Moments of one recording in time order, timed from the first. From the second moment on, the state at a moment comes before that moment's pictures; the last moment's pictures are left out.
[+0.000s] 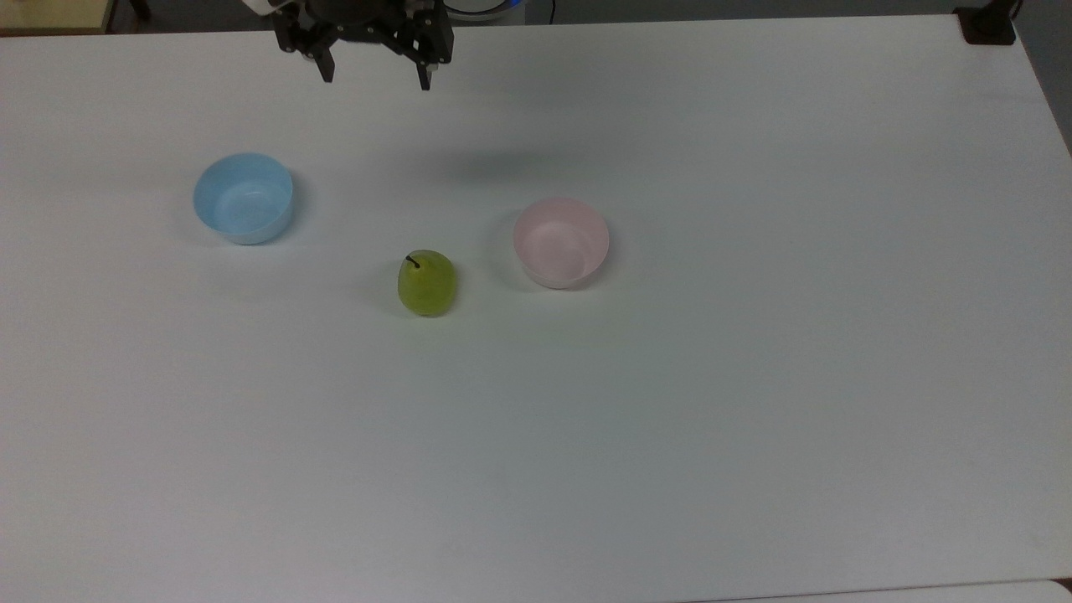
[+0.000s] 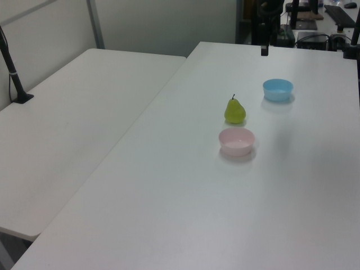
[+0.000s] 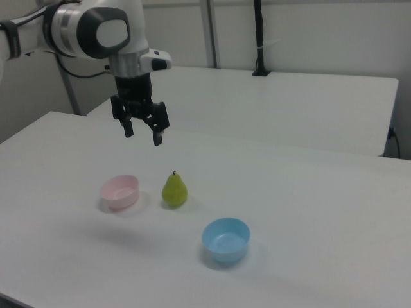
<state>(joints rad) 0.12 0.09 -0.19 -1.61 0.01 1.62 -0.01</state>
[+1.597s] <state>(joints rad) 0.18 0.51 -0.19 -1.55 -0.06 1.95 -0.09</state>
